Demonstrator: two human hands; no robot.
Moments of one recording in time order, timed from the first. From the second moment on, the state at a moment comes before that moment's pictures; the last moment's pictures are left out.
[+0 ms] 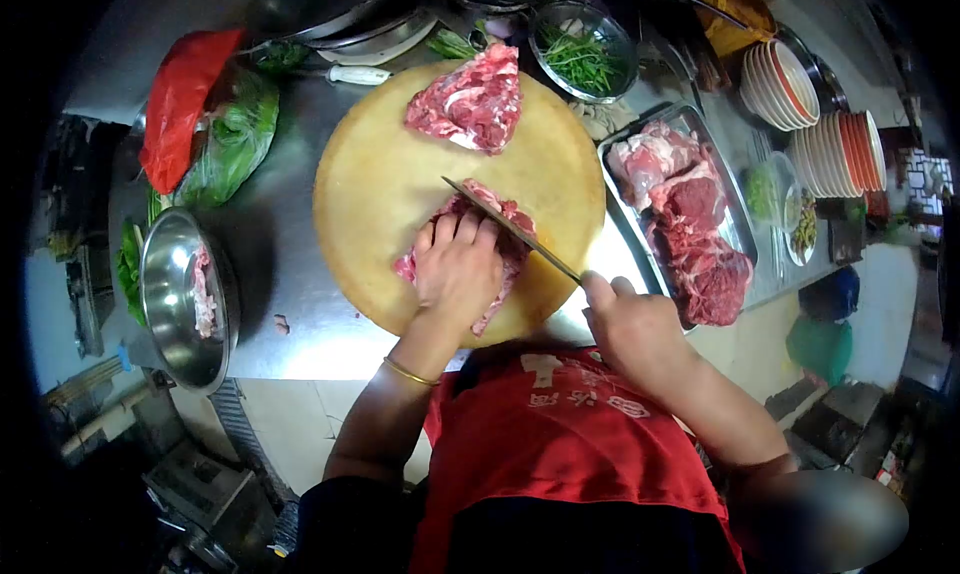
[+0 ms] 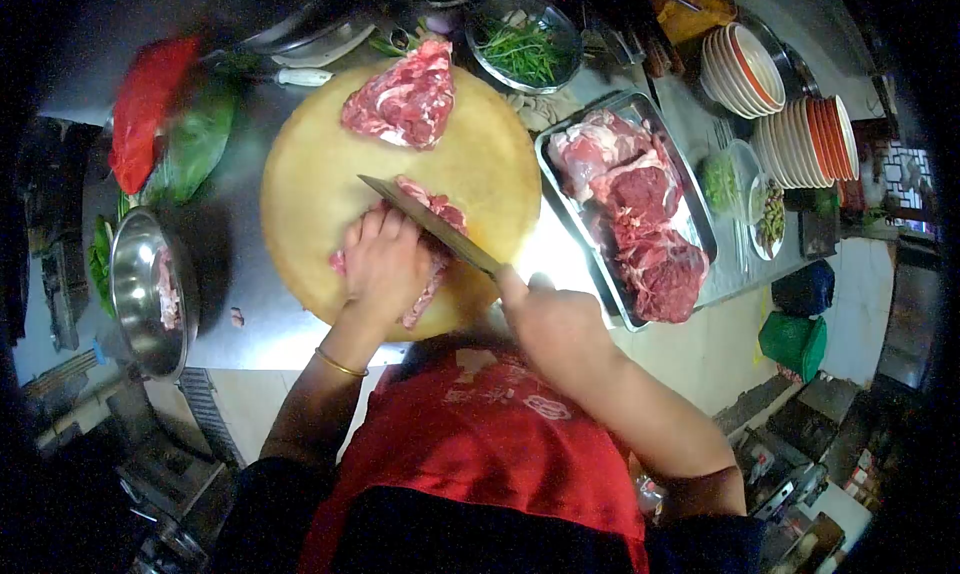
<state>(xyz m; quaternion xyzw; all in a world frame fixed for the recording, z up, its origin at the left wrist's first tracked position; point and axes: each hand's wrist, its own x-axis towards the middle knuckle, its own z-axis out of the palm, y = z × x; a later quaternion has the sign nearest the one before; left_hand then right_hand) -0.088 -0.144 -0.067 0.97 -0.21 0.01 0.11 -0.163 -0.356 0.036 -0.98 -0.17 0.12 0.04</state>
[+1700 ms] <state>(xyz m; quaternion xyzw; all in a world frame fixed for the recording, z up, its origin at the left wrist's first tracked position) -0.126 -0.128 -0.070 0.97 -0.16 0.10 0.14 -0.184 -0.352 0.011 -0.96 -0.19 0.09 0.18</state>
